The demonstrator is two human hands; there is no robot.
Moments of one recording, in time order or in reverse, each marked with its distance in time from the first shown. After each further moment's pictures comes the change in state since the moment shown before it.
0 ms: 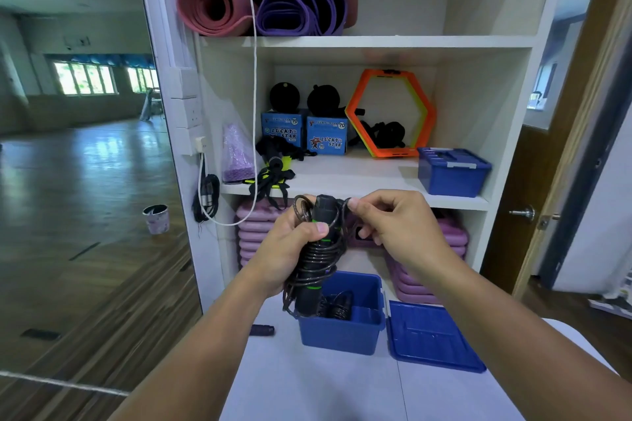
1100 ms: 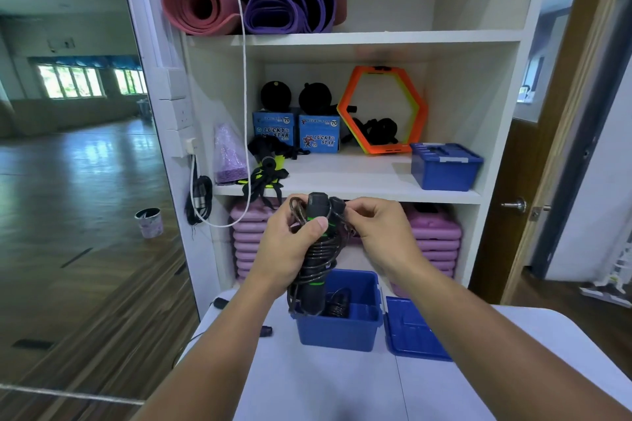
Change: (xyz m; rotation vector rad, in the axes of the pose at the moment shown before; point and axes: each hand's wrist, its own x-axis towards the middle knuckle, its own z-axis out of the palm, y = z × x) left_hand 0.007 -0.013 0.003 0.197 0.186 0.208; right_hand 0.015 0.041 0.023 0.099 -0.003 0.010
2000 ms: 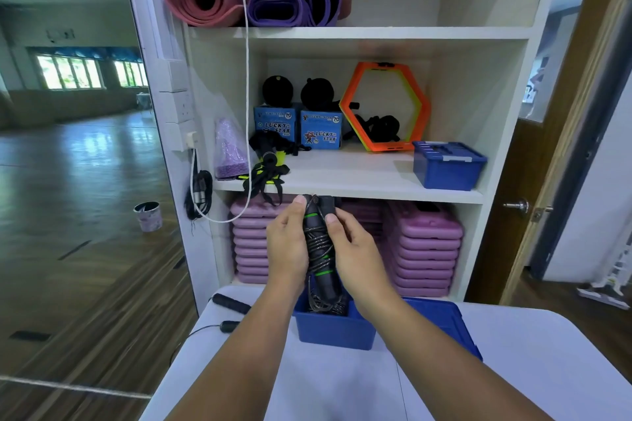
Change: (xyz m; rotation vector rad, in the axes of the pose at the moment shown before) left_hand 0.009 -0.019 0.019 -0.140 0.444 -0.182; right_hand -0.023 0.019 0.045 0.049 0.037 0.105
